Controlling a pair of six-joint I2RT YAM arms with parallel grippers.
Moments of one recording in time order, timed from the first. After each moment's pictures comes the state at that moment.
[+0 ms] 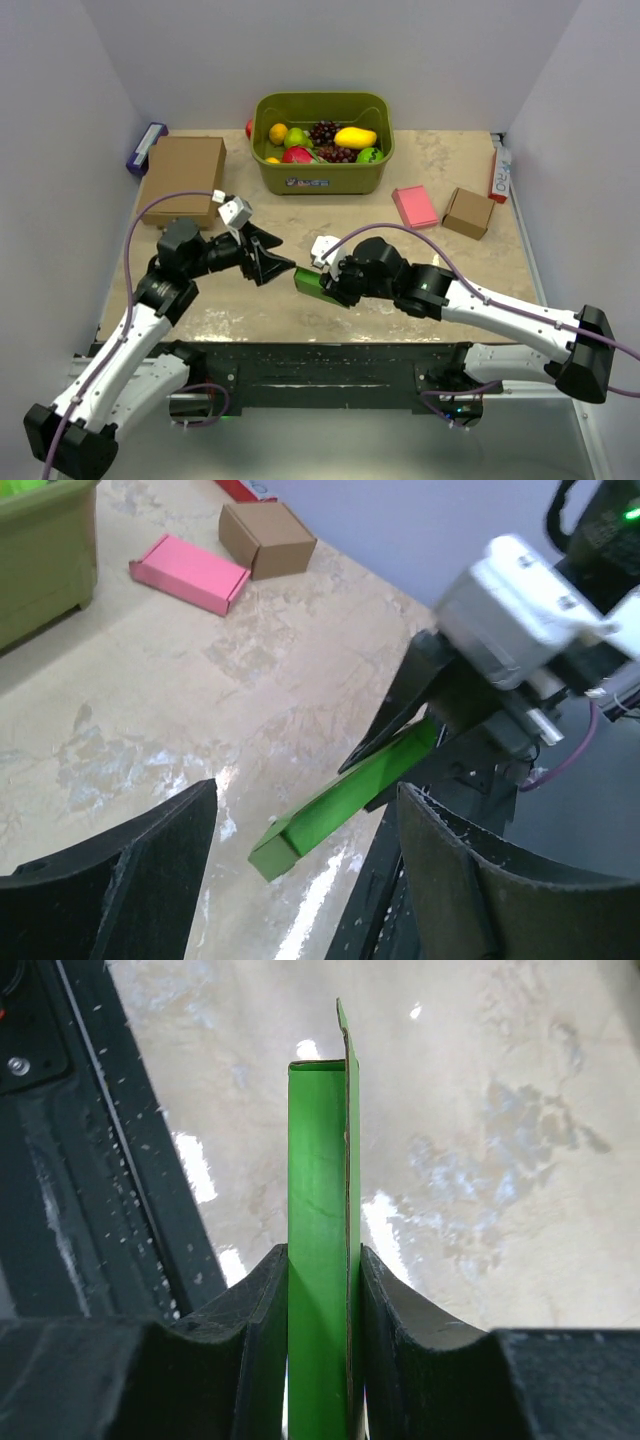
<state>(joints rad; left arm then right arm) -0.42 0.75 0.69 -0.08 0.72 -0.25 1.06 1.14 0.89 -0.34 -0.06 -0.10</state>
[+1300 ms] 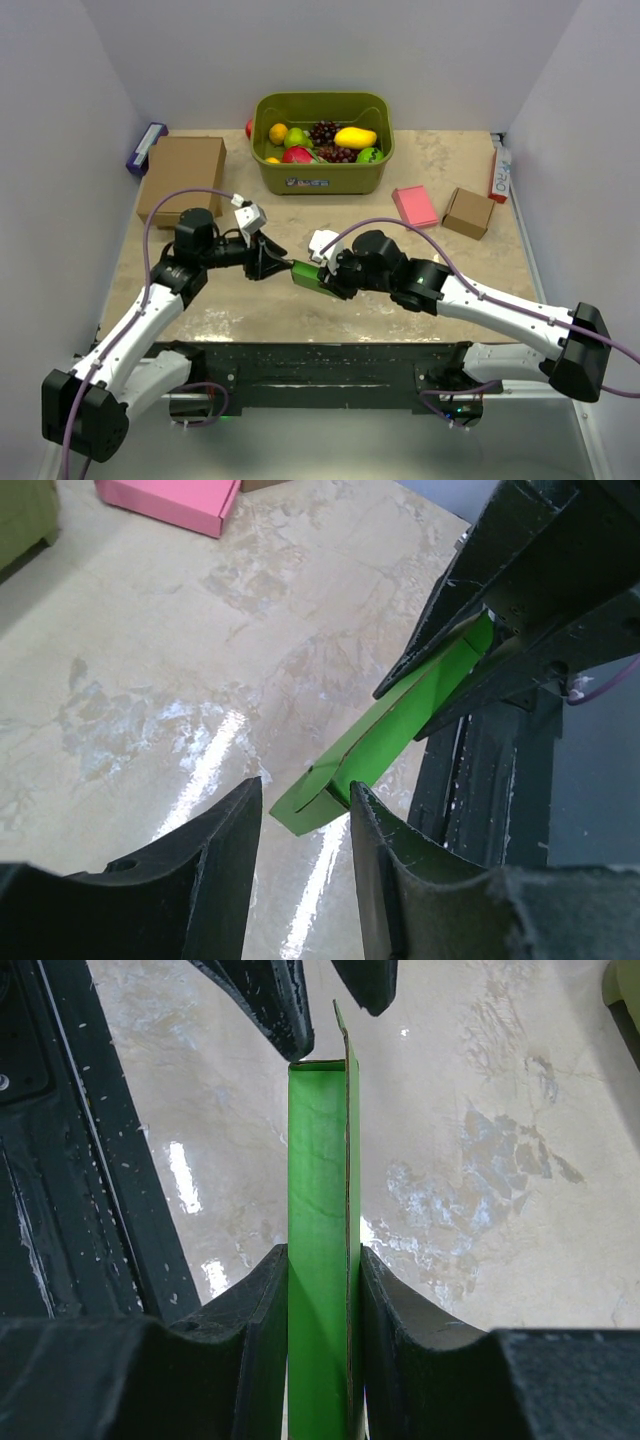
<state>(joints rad) -0.33 0.94 0.66 -0.10 0.90 0.01 1.01 1.17 0.90 -0.27 -0.10 -0.17</state>
